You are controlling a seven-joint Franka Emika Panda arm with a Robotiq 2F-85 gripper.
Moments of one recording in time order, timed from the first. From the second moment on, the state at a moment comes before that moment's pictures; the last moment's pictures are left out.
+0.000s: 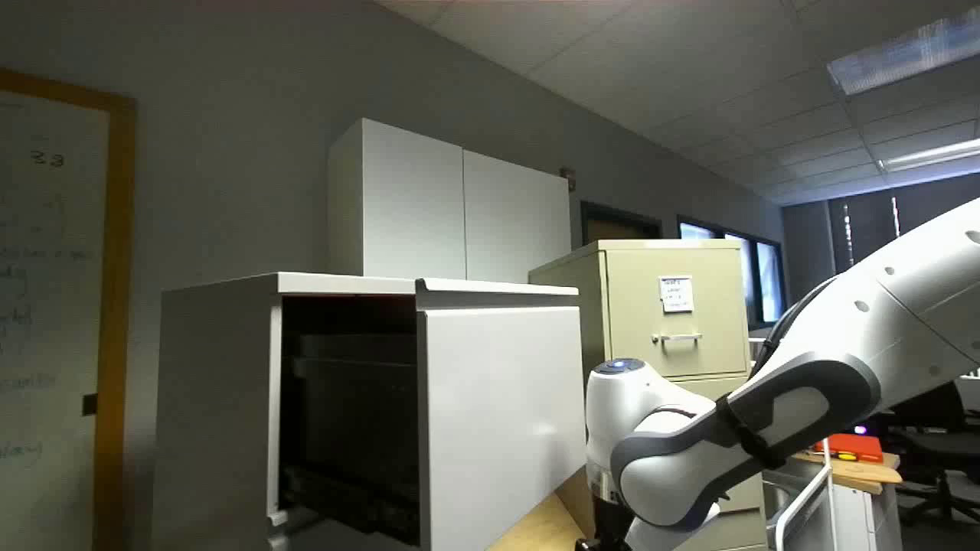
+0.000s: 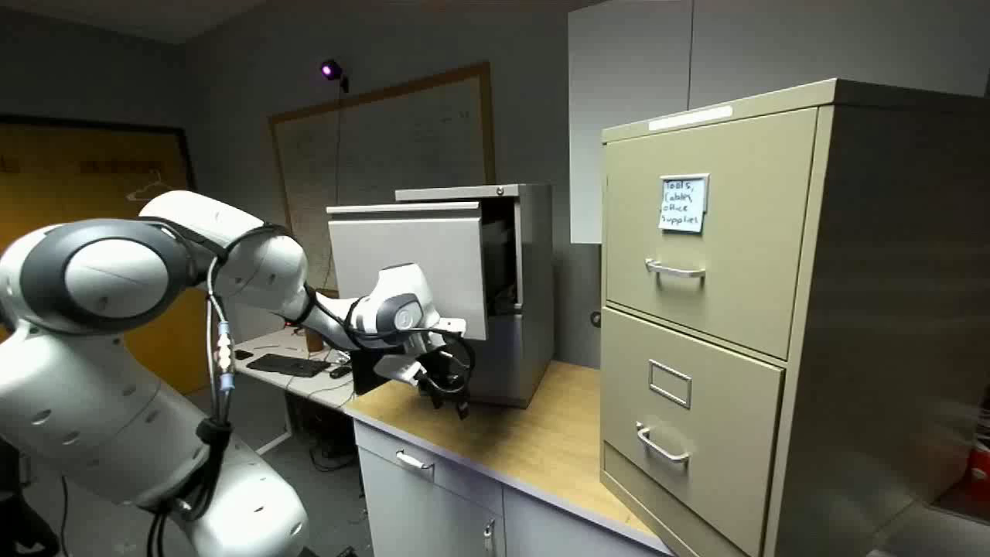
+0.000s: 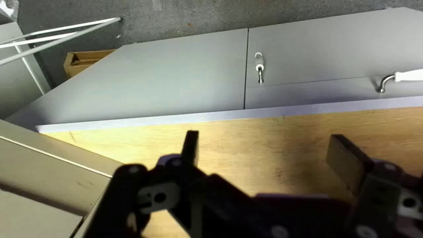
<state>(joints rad) -0.11 -0.48 0.16 -2.67 -0.16 2.36 0.32</state>
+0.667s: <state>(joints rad) -0.11 -0.48 0.16 -2.67 -0.16 2.36 0.32</state>
